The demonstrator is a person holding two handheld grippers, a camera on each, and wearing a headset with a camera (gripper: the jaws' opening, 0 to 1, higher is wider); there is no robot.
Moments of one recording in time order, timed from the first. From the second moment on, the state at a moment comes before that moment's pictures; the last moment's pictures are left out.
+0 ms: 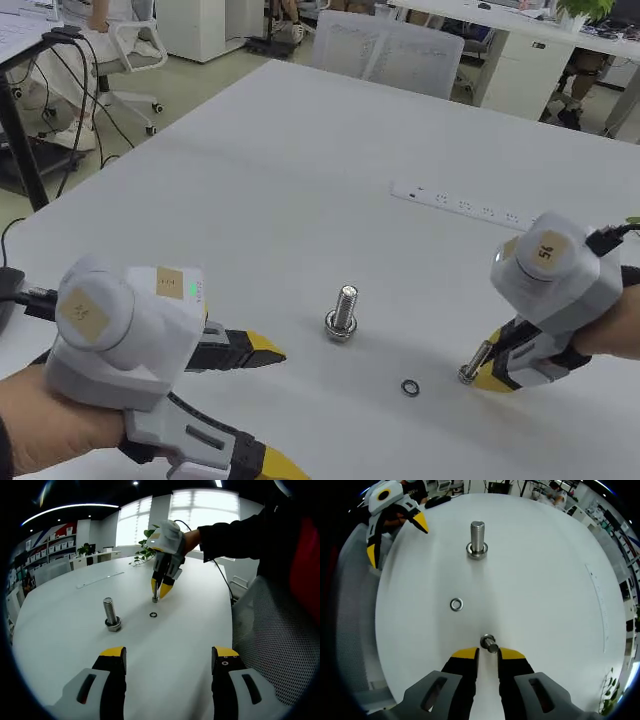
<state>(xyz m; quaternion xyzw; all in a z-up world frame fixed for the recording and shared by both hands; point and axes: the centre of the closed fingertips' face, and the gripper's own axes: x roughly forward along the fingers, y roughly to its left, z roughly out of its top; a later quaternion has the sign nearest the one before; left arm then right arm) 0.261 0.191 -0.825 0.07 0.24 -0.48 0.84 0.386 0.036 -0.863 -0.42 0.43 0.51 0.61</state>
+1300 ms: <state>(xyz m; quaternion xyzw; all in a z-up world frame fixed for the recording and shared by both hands) 0.261 0.191 -0.821 0.08 0.24 -0.48 0.84 0.335 0.068 -0.859 -0.43 0.41 0.55 0.58</state>
